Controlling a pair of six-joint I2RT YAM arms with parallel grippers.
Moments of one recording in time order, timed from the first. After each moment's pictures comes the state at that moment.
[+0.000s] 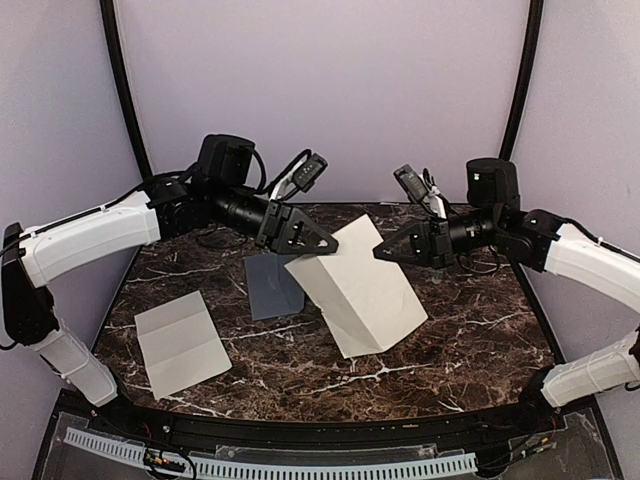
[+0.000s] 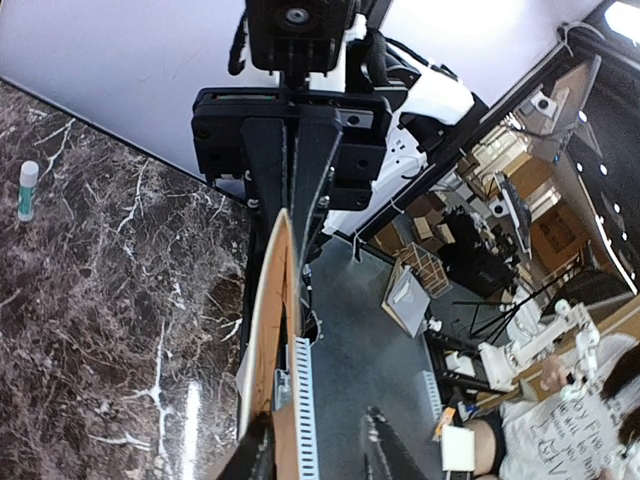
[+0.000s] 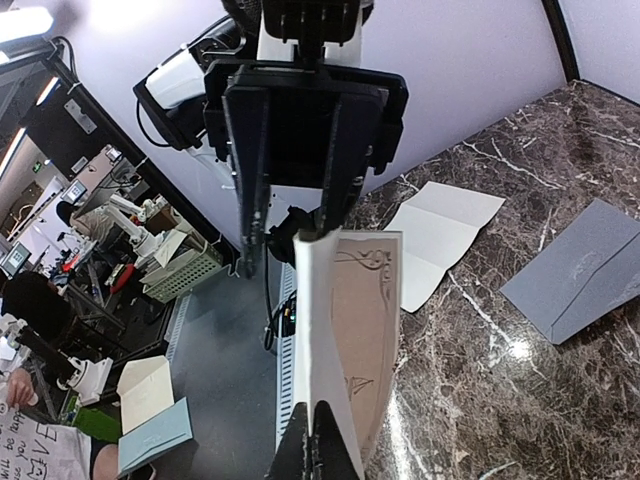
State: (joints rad) left arm -0.82 1.55 1.43 -0.31 0.98 -0.33; right arm 0.68 1.20 1.05 -0.19 -1.00 0.28
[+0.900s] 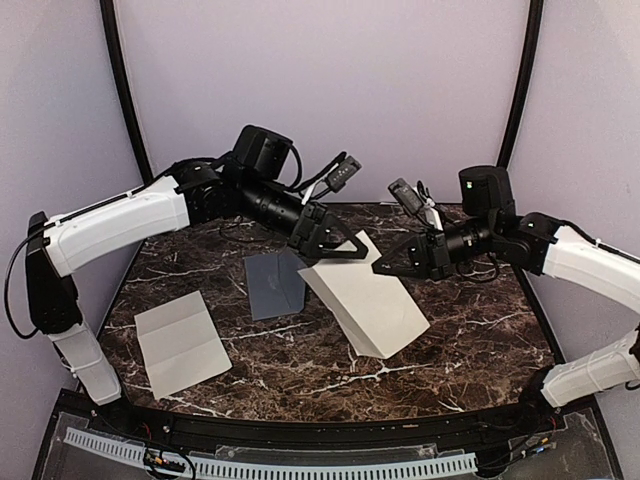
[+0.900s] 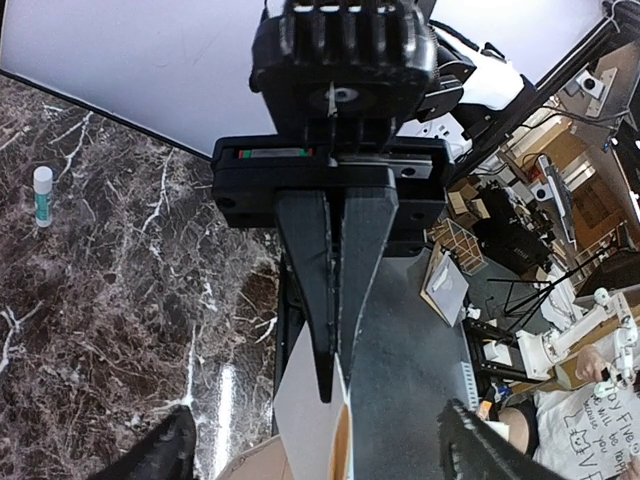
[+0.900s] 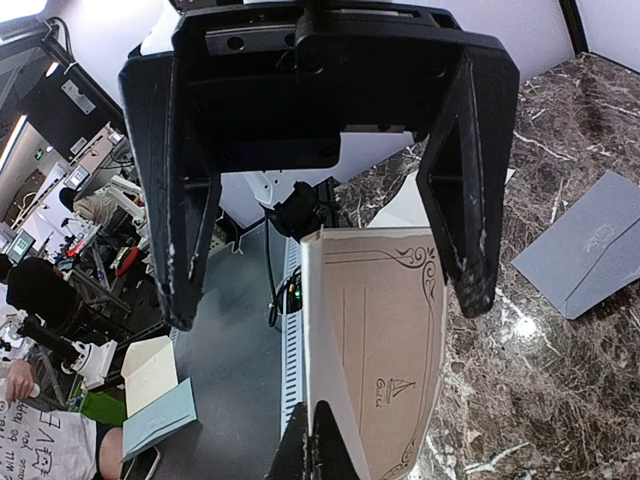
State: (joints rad) left arm -0.88 1.70 1.67 -0.51 0.85 -0.20; right arm 0.70 1.21 1.03 -0.26 -0.99 0.23
